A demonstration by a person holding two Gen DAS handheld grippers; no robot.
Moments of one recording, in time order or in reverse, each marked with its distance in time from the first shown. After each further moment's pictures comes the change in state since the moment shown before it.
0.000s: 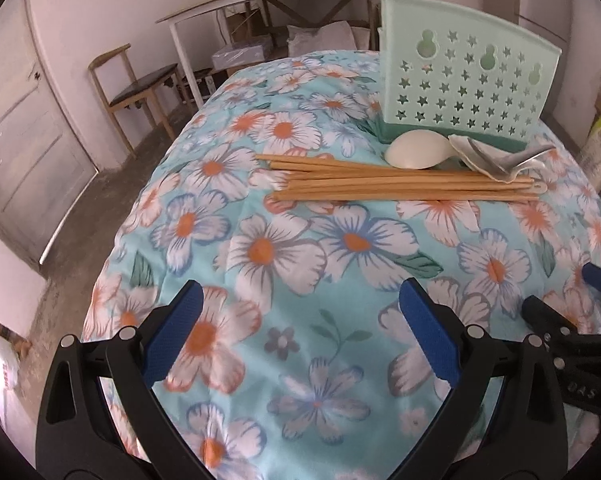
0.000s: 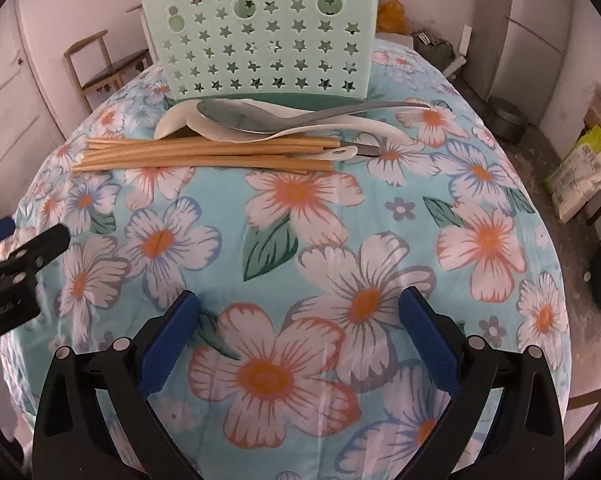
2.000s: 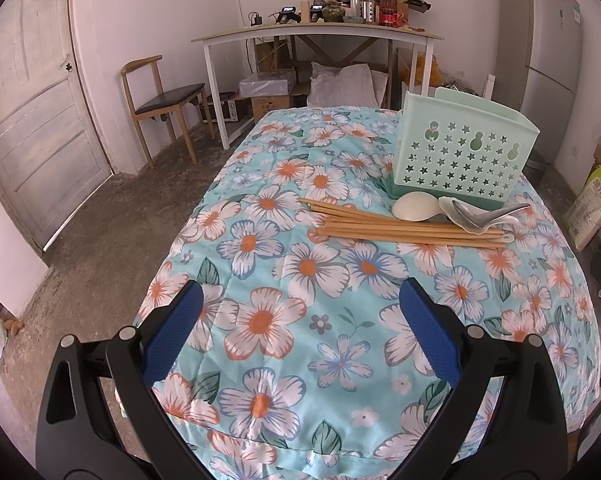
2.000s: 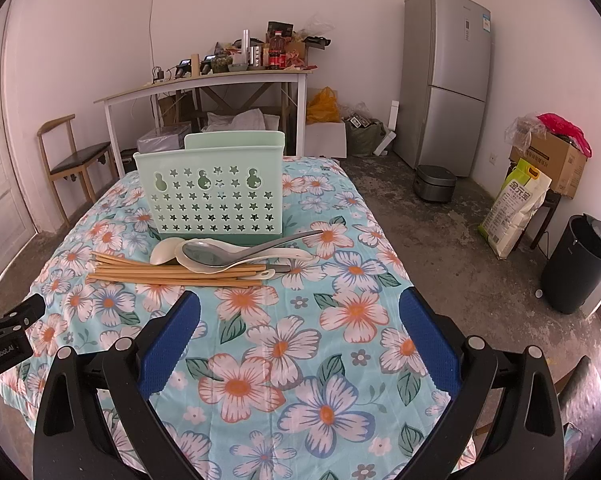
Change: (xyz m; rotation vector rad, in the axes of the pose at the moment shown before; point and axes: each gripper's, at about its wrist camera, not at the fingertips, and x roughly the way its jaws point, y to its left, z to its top) left arm -0.090 0.038 -0.007 -0.130 -0.131 -0.009; right arm -0.126 -0.013 0.010 0.112 -0.338 -0.187
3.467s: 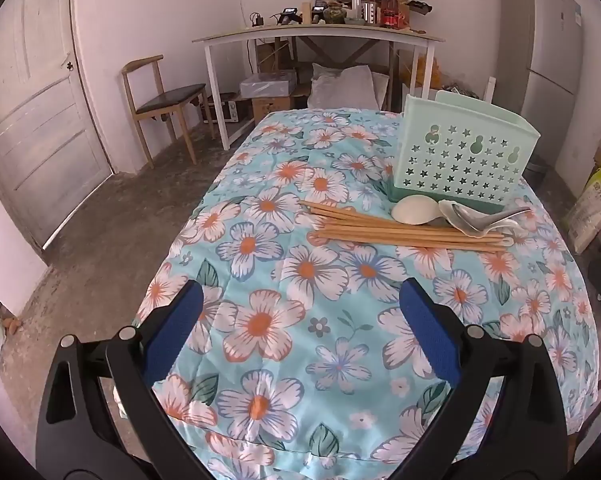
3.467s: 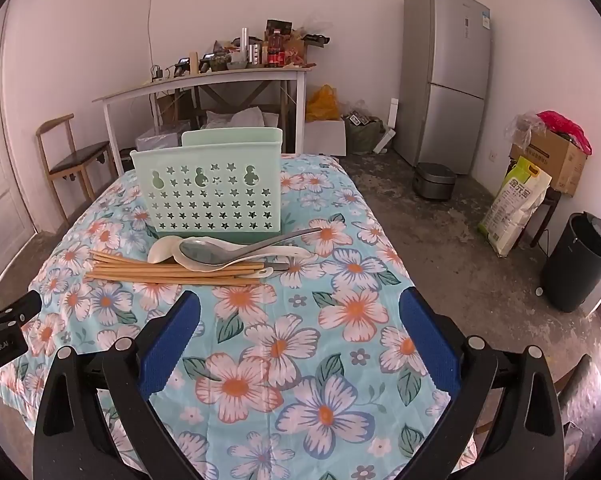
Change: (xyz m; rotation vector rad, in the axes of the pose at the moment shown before) left arm 0.002 -0.017 0.002 0.003 -0.003 0.024; right arm 0.001 -0.001 0.000 -0.001 0.009 -0.001
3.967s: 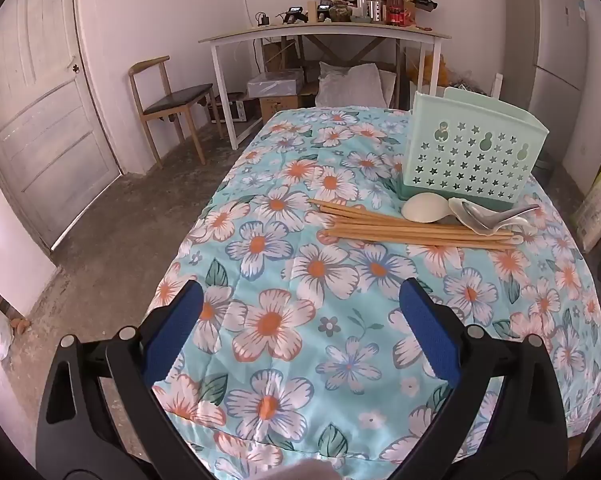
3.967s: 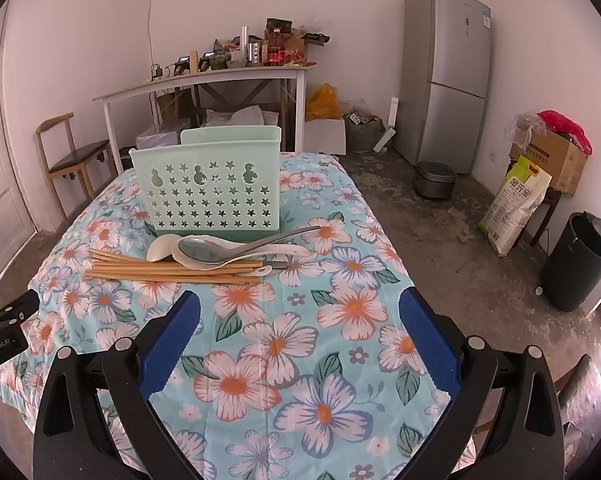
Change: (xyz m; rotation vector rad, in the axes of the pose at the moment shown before) left arm 0.001 0.017 -0.002 0.000 0.006 0.018; right arm -0.001 -0.001 0.000 -0.001 -0.001 0.000
